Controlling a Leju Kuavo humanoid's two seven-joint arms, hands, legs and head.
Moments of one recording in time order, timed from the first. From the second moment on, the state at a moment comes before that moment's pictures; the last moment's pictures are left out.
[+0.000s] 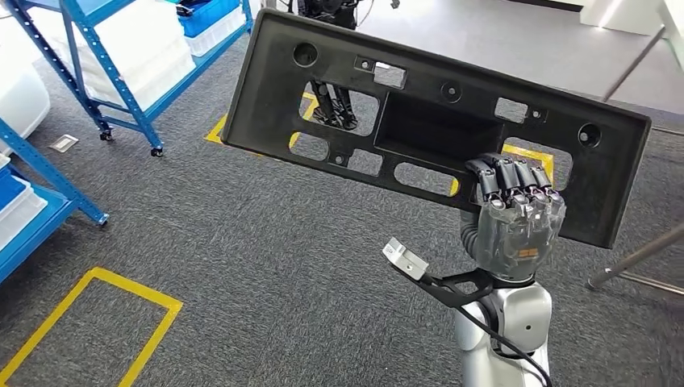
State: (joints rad) left arm -0.10 -0.08 0.69 -0.22 -0.14 0.11 -0.39; right arm -0.14 0.22 0.00 -1.89 1.57 -0.67 -0.31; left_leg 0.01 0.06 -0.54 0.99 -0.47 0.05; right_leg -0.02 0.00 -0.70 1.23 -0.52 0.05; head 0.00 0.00
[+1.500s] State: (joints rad) left arm -0.08 -0.09 0.75 -0.22 -0.24 0.13 -0.37; right arm 0.04 0.33 -0.23 -1.98 1.57 -0.69 -0.46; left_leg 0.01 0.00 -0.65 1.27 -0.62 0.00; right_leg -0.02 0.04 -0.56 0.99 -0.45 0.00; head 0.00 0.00
